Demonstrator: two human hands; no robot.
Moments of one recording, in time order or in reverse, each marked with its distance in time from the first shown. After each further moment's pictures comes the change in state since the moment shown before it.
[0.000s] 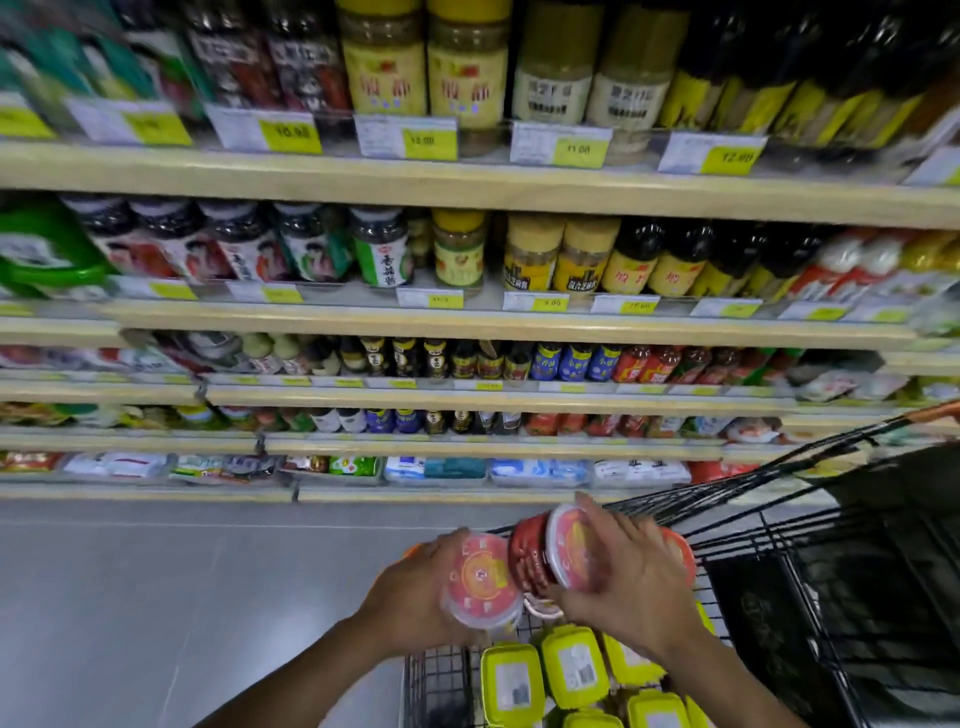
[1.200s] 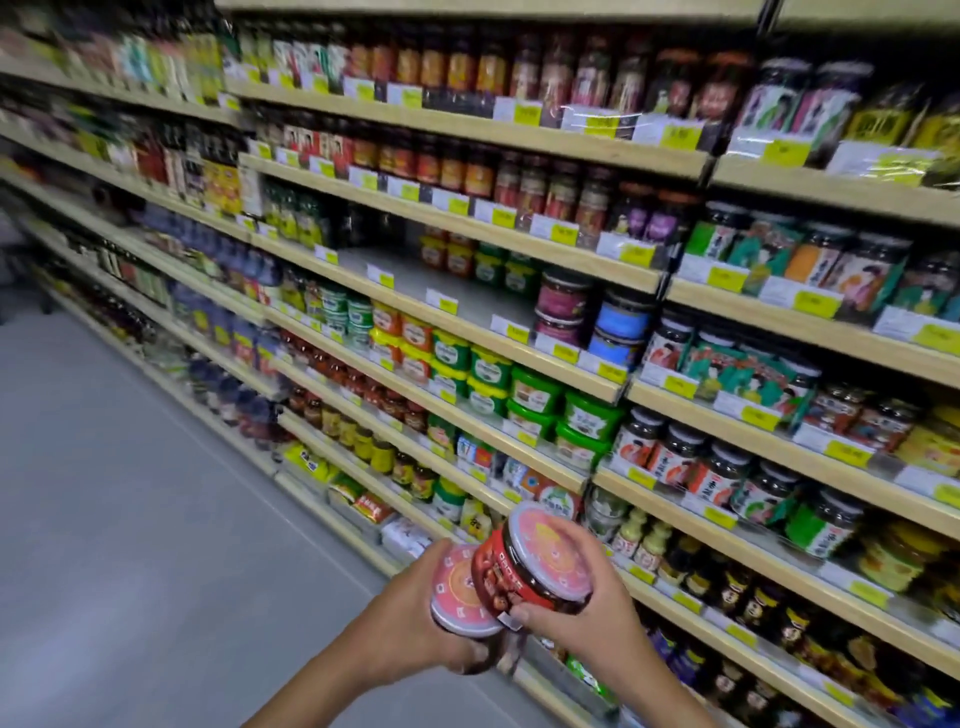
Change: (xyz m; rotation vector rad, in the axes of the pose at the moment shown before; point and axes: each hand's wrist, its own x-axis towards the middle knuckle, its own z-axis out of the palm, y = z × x) left_hand -0.472 -0.213 -0.230 -0.605 0.845 -0.055; right_hand -0.097 -0.572 0.054 0.837 -0.201 -0.693
